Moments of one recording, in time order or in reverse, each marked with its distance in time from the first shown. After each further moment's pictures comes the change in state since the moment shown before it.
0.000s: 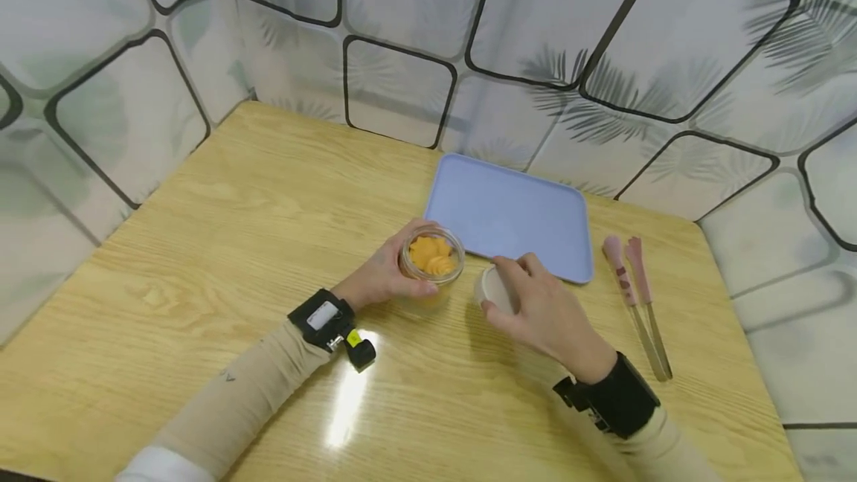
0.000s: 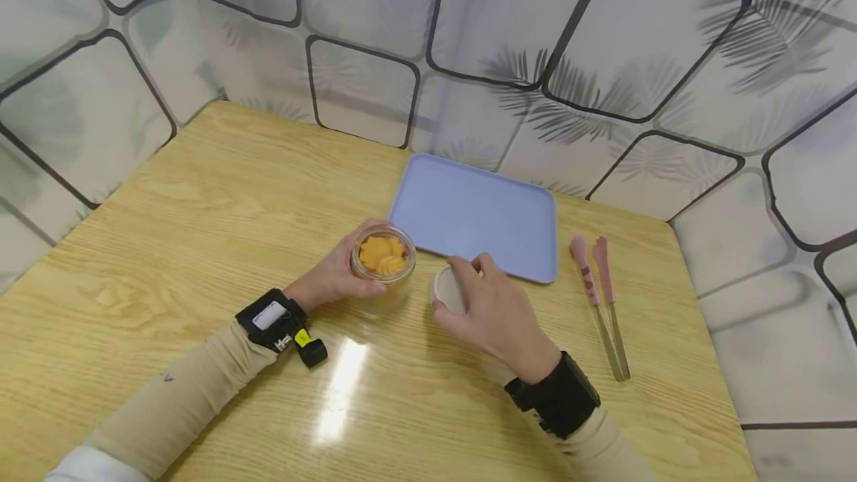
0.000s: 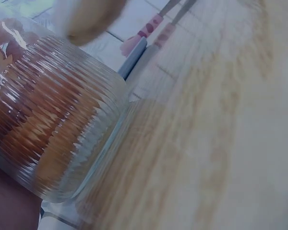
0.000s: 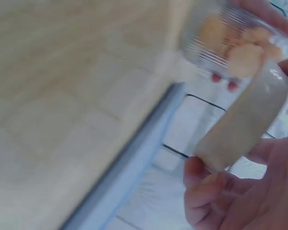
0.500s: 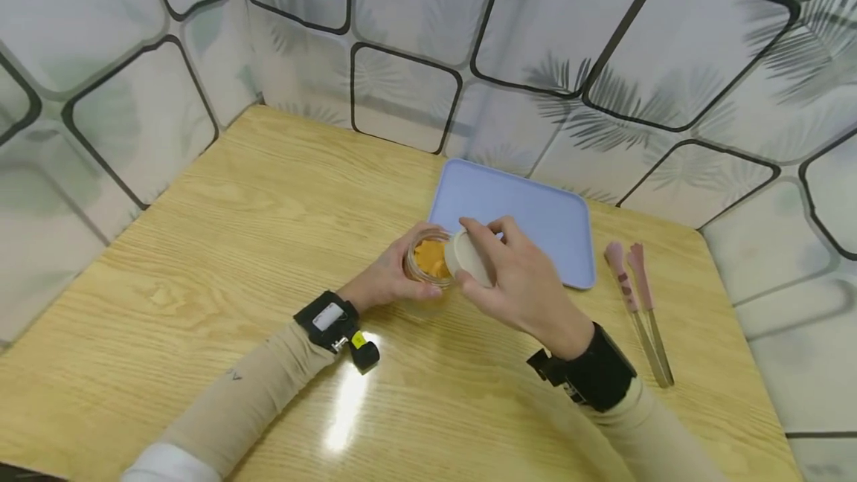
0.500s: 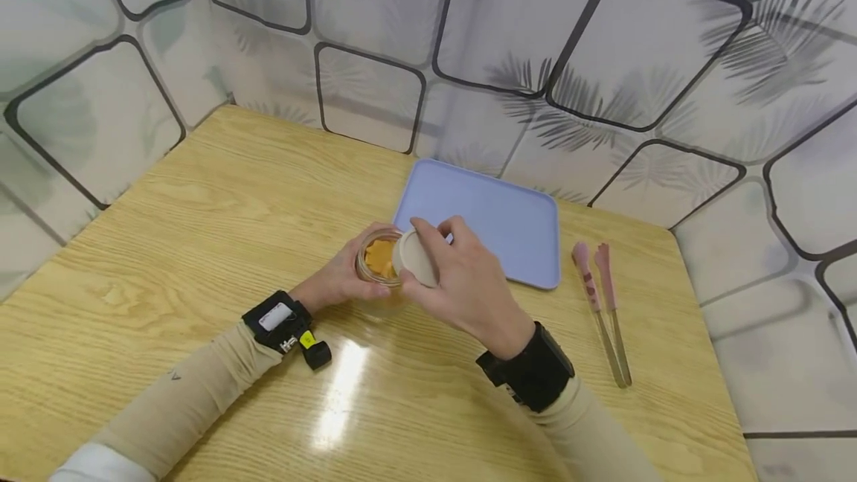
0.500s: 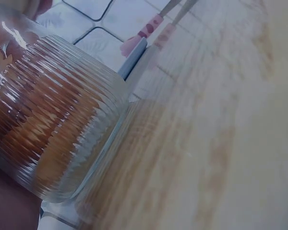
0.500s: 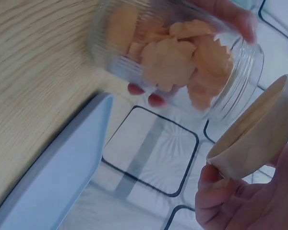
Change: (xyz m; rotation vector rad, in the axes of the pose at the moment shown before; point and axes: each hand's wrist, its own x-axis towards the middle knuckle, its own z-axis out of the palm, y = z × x) left_hand 0.000 0.000 0.000 -0.013 -0.024 0.021; right_hand 0.042 -0.047 -0.026 0.063 0.096 -0.133
